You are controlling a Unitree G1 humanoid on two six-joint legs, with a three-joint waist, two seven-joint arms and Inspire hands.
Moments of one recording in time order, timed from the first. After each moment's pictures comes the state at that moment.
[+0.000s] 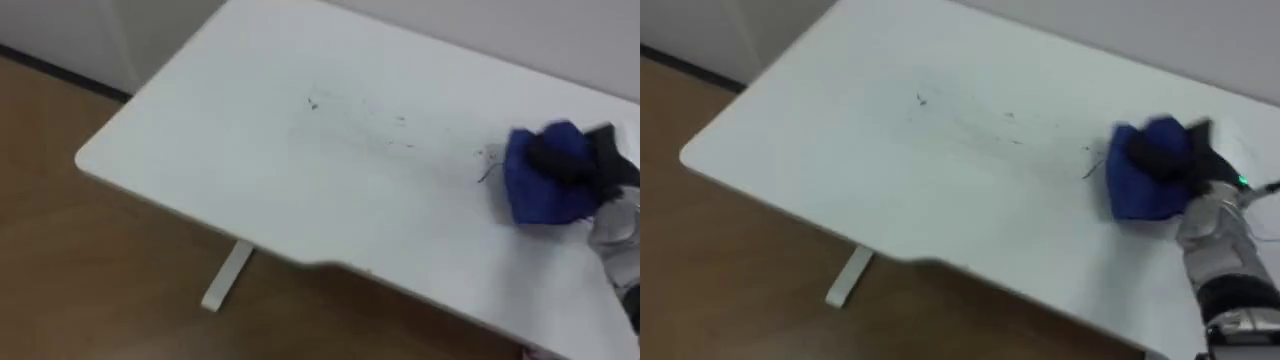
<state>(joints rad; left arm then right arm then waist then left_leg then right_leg) 0.40 0.33 0.19 0.86 0.10 0.07 0.09 -0.34 -0.63 -0.07 1.04 -0.34 0.05 -0.28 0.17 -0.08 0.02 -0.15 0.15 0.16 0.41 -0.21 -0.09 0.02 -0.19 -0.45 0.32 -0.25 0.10</state>
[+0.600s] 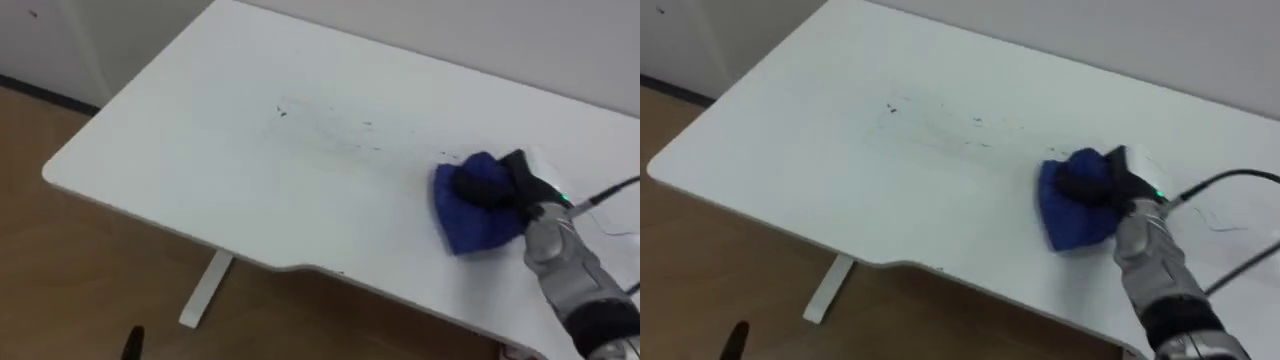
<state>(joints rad) 0.24 0.23 0.17 0.89 0.07 0.03 0.07 -0.40 -0.43 0.19 0.77 -0.45 0.06 -0.19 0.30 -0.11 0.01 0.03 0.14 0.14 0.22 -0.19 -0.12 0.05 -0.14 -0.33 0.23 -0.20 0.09</state>
